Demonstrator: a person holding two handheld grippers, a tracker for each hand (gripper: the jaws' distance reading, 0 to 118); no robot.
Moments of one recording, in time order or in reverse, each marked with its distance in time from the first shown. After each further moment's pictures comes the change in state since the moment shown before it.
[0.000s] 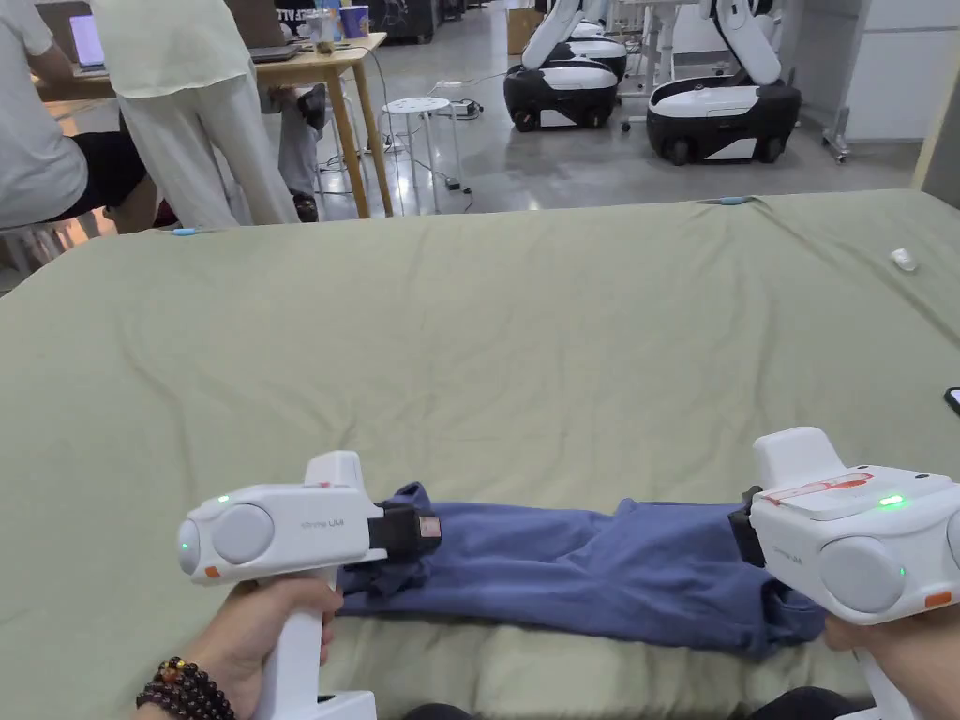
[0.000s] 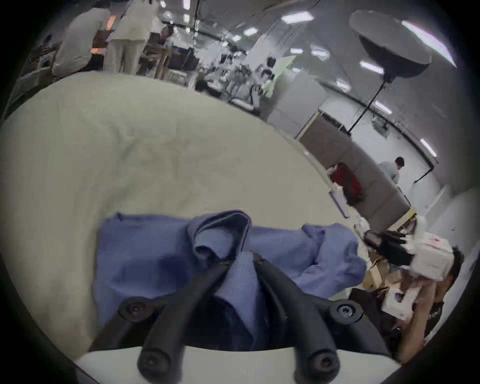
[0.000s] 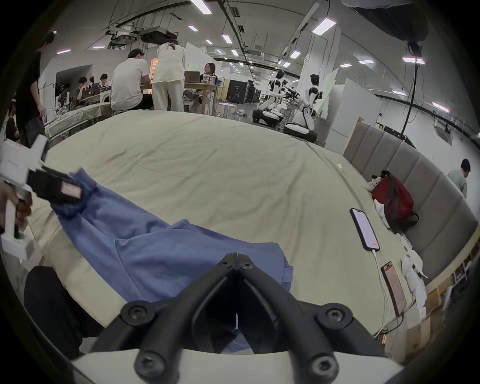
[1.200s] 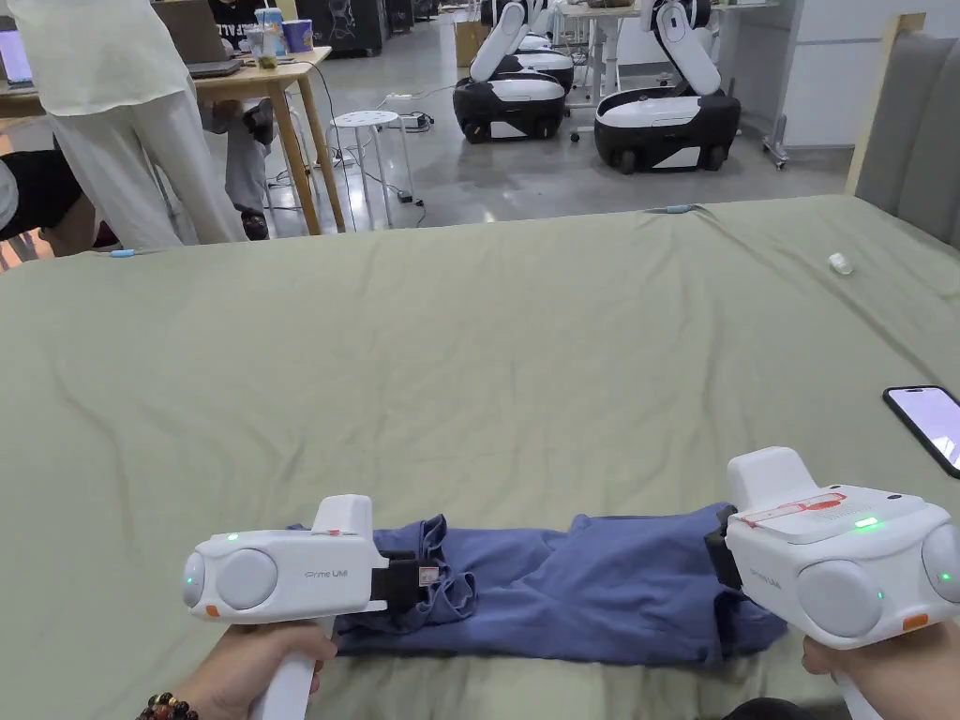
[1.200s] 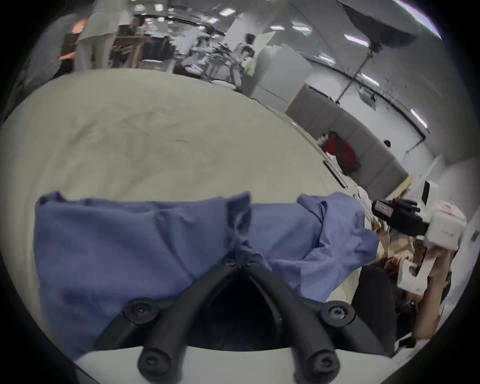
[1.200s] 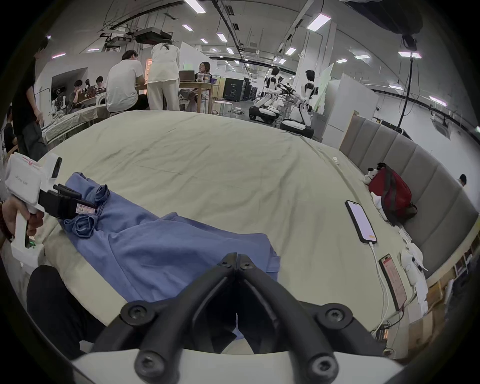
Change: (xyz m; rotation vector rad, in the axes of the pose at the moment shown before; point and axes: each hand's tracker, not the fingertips) left arm 0.020 -0.007 -0.030 -0.085 -0.077 -0.186; right arm 0.017 -0.010 0.001 -0.015 -0.008 -0.028
